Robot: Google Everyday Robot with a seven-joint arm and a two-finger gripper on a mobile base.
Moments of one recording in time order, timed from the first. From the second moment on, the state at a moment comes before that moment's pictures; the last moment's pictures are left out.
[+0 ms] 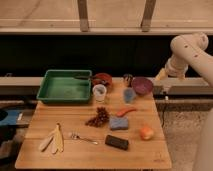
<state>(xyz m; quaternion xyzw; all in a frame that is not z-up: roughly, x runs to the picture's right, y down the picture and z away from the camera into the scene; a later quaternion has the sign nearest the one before) 0.367 -0.041 0.764 -0.13 0.21 0.72 0.64</state>
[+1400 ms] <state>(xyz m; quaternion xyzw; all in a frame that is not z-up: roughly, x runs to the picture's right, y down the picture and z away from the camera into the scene) 0.367 -0.041 0.764 -0.13 0.21 0.72 0.64</state>
